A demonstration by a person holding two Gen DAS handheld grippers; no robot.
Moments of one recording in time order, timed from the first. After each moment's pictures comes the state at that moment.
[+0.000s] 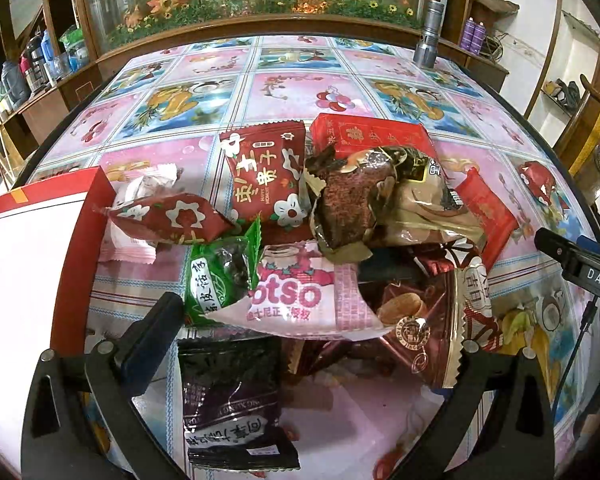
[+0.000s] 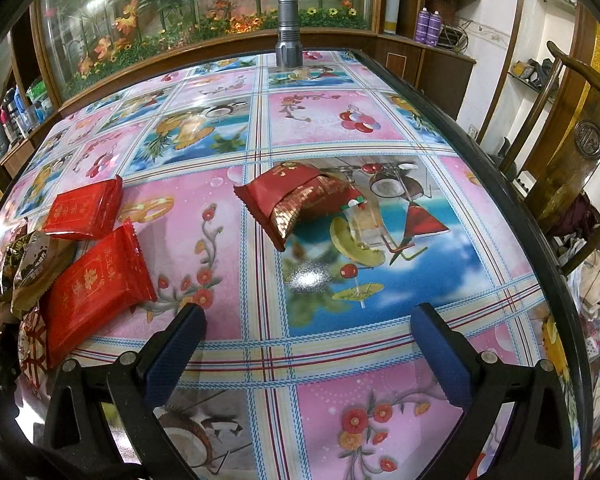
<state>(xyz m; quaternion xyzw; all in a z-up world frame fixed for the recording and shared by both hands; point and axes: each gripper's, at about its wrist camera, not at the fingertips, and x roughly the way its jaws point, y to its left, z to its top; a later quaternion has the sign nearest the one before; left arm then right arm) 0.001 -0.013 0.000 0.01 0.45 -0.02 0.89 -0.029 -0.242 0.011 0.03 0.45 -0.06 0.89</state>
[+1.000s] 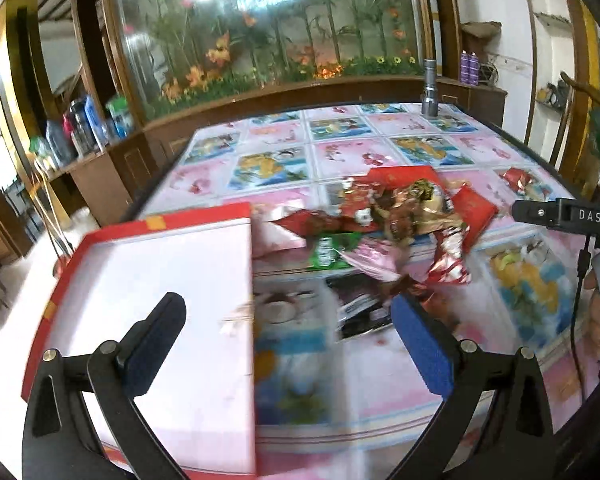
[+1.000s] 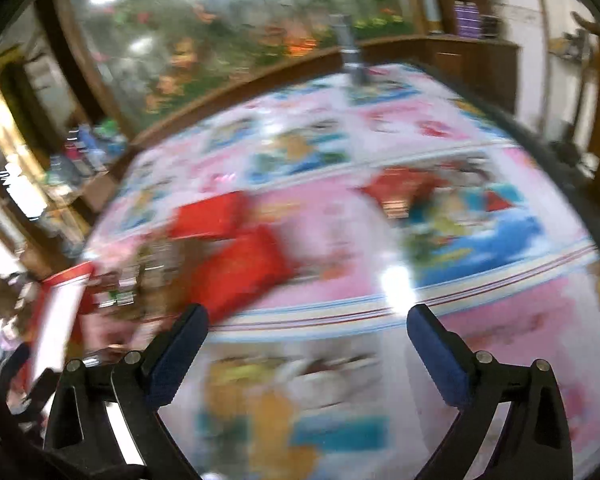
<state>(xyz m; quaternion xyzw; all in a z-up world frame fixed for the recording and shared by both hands) -0.117 0.053 0.062 0.08 0.33 0.02 0.94 -0.080 -0.196 0.040 0.13 0.40 0.11 0.90</state>
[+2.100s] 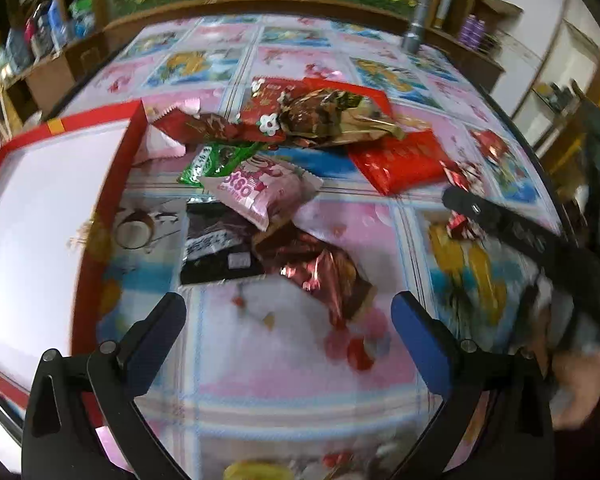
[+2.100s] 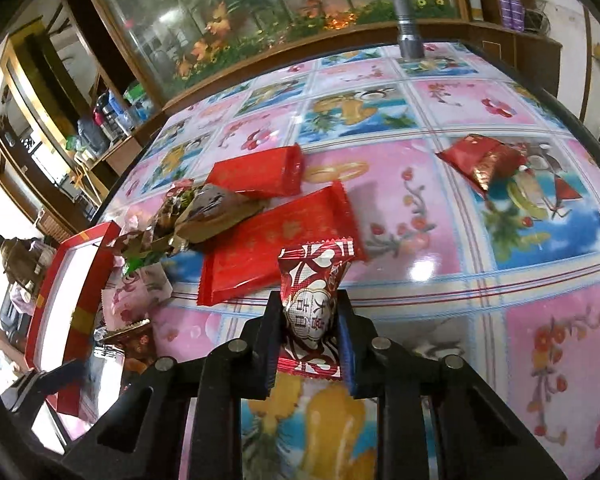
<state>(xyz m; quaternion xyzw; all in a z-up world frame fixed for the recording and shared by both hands) -0.073 -0.012 0.019 -0.04 0.50 -0.02 0.86 -0.059 -0.184 0.019 0.11 0.44 0.14 0.88</state>
